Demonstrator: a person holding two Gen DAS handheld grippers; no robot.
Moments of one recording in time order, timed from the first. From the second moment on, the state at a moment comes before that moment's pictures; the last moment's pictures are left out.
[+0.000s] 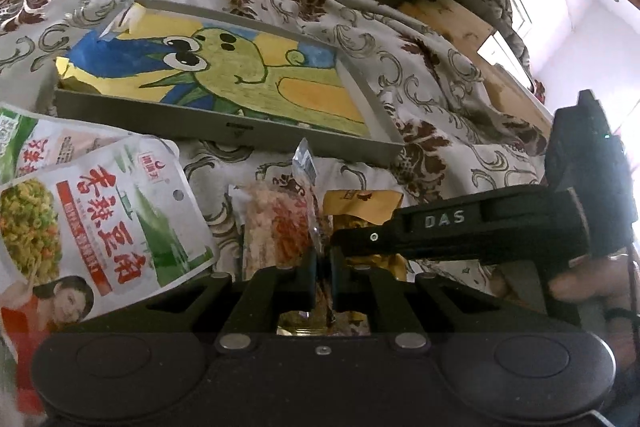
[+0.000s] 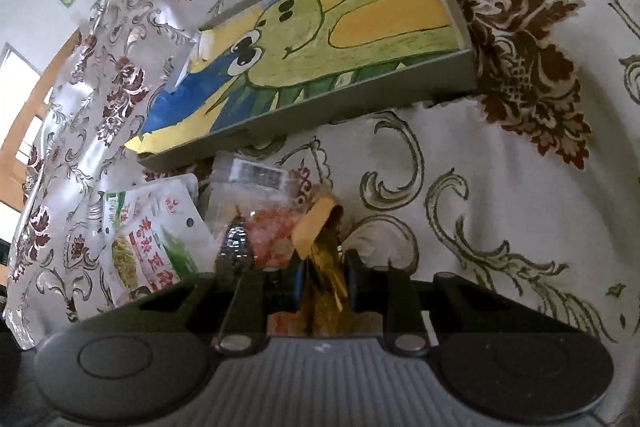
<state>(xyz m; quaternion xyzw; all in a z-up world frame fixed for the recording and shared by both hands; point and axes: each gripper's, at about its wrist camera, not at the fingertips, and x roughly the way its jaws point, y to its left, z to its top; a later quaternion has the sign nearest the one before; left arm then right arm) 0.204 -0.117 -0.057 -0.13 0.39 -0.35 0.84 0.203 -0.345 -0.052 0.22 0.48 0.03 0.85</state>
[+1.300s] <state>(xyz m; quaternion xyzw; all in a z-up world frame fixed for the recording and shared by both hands) 0.235 -0.101 -0.010 -0.21 0.34 -0.31 0.86 0.189 -0.382 -0.015 0.33 0.32 0.01 0.89</state>
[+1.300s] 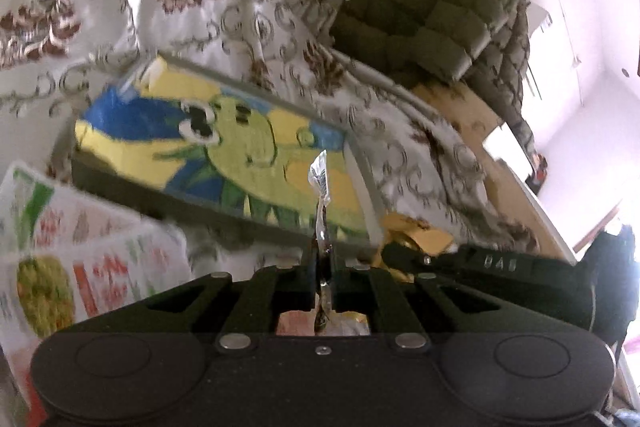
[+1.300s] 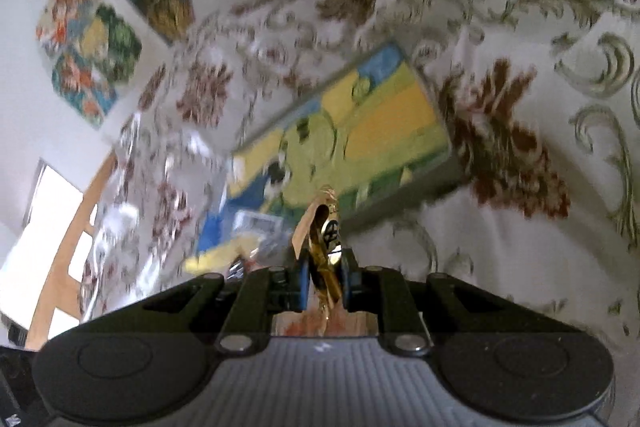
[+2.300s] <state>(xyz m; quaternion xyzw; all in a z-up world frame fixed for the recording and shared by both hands) 0.371 -0.180 -0.052 -0.20 0.36 -0.25 0.87 0.310 -0.405 -0.056 0.30 0.30 -0.02 0.91</state>
